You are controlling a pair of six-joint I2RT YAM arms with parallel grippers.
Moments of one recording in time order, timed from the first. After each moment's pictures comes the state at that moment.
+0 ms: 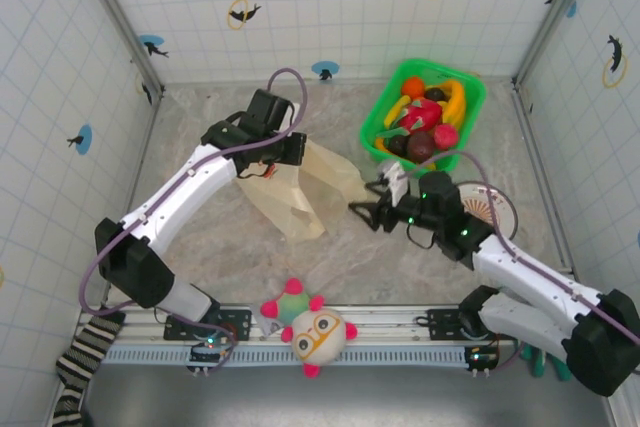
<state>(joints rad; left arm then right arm) -0.59 1.50 1.44 -0.82 0.07 -0.29 0.61 0.98 0.59 0.05 -0.36 0.13</state>
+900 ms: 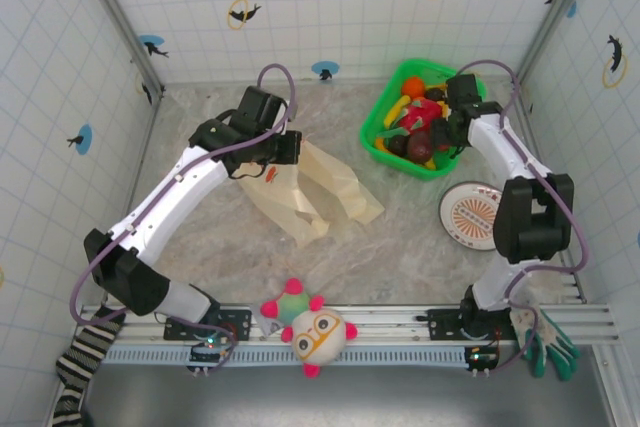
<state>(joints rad) -0.59 1.47 1.49 -0.91 0.11 -0.37 0.14 1.75 1.43 -0.74 0.18 0.08</state>
